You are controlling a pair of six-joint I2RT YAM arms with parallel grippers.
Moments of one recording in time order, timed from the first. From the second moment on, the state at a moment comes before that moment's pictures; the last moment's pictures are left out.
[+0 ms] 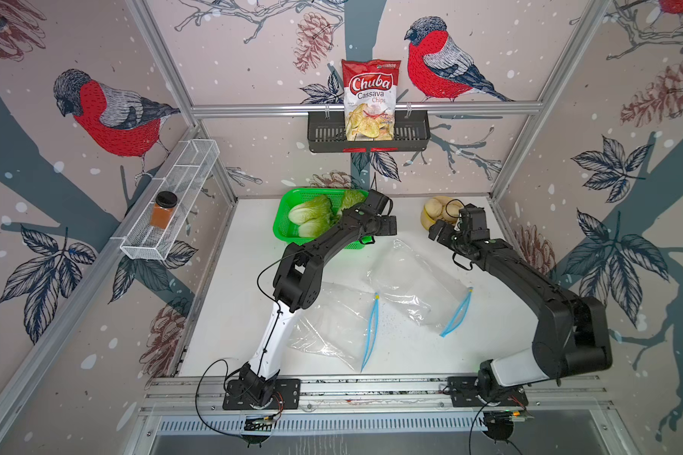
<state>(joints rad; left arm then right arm) -0.65 2.33 2.08 -0.60 0.02 -0.52 0.21 1.47 1.03 -0.28 -0.01 0.54</state>
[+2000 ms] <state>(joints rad) -1.22 1.87 1.27 -0.84 -0.39 -1.02 0.28 1.36 0.93 -0.41 -0.23 0.52</state>
